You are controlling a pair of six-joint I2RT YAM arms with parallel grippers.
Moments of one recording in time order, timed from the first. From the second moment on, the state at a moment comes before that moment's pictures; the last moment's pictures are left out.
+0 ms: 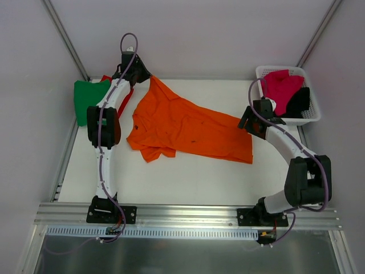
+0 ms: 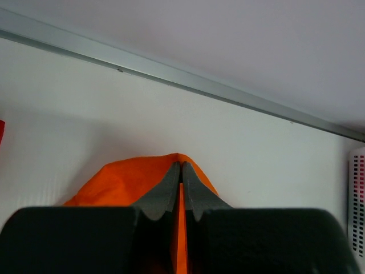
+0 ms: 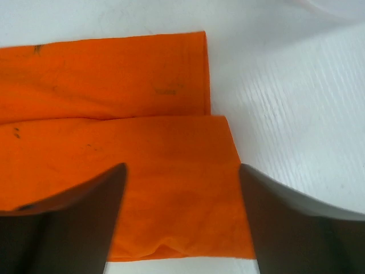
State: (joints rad) left arm -0.11 2.33 2.11 -0.27 0.15 -0.60; right arm 0.15 1.45 0.97 -0.40 0.19 0.51
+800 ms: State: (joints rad) left arm -0.10 2.33 1.96 -0.28 0.13 -0.59; right arm 0.13 1.94 1.37 -0.48 0.14 0.52
